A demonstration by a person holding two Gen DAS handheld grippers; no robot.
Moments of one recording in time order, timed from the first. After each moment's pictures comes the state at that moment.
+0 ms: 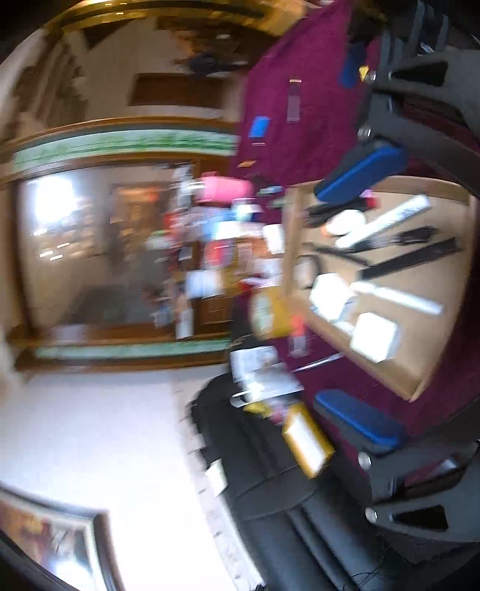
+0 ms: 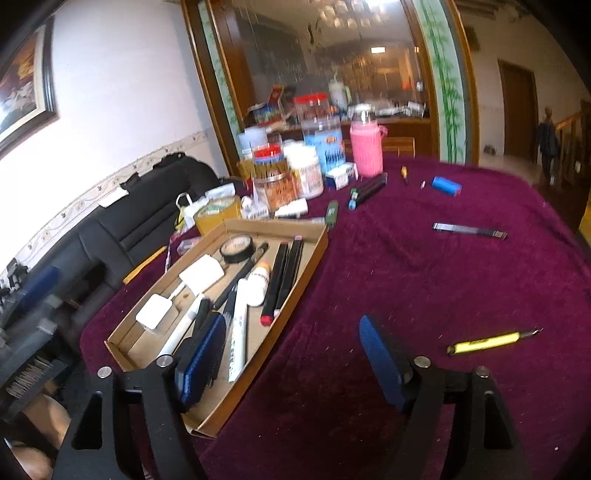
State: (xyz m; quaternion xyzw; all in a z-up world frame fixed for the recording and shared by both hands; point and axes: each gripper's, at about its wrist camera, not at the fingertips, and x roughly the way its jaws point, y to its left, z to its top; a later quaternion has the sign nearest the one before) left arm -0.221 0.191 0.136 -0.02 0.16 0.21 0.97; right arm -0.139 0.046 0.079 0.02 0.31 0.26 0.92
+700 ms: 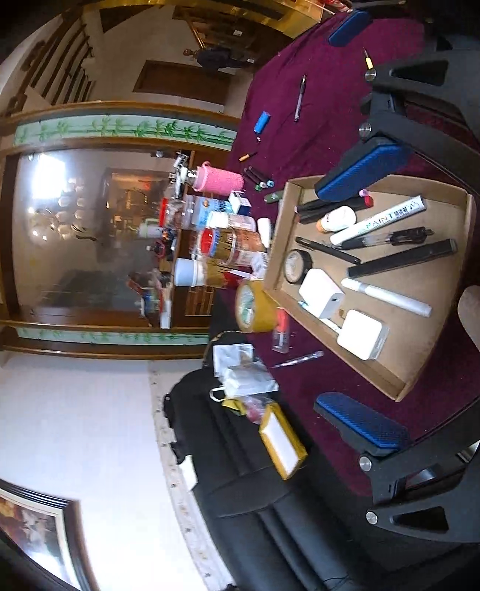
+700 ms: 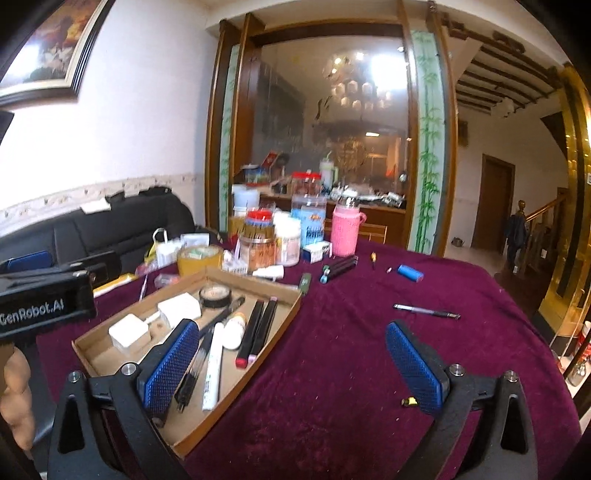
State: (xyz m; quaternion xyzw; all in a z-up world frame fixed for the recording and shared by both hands) left arm -0.208 0.210 0.124 -0.07 0.22 0.21 0.95; right arm -0.180 0.063 0.088 -0.07 0.16 0.20 0.96
